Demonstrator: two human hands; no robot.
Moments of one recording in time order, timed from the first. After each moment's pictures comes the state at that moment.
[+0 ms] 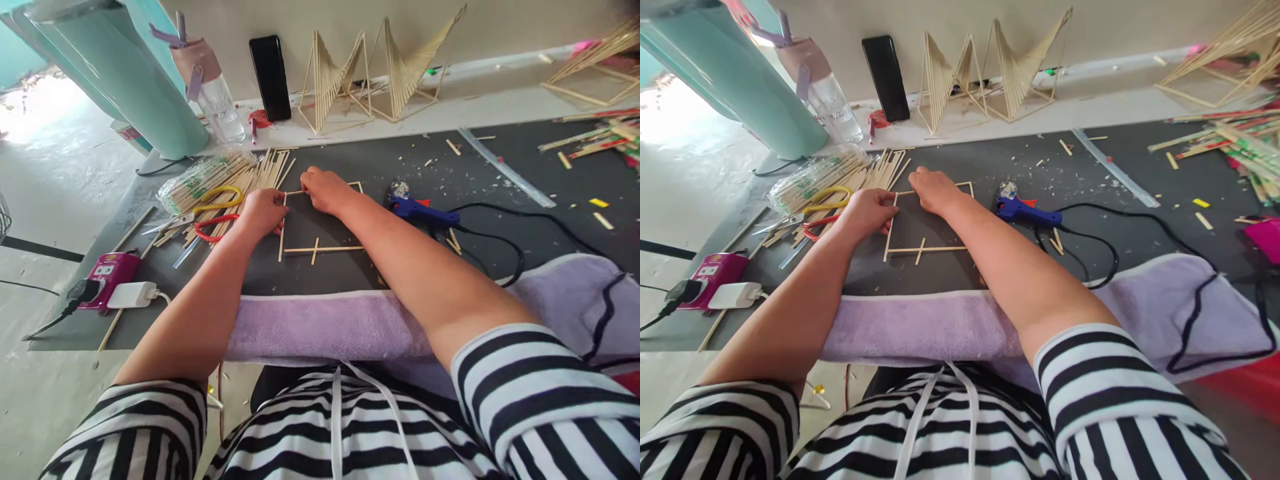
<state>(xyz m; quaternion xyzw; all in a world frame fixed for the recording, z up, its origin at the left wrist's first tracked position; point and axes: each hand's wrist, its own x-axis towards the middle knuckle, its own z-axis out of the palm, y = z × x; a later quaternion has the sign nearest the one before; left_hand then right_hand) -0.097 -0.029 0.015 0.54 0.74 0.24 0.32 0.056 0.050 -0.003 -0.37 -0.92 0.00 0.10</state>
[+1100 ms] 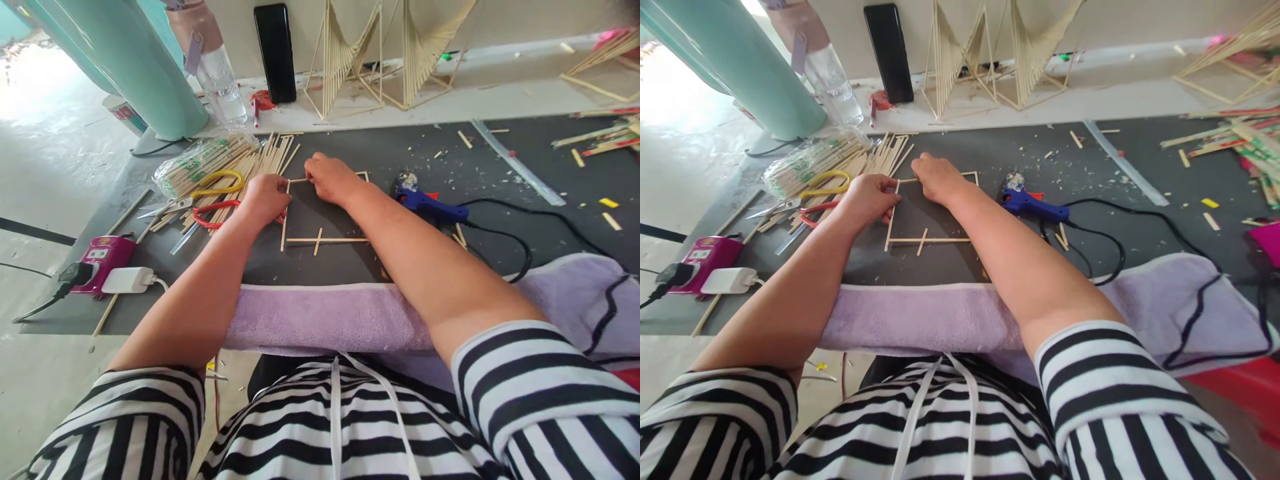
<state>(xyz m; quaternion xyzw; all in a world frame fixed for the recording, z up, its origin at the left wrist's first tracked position) -0.091 -0.030 0.018 0.56 0.75 0.21 0.30 0.058 0.053 -0.007 -0.37 -0.92 0.01 0.10</state>
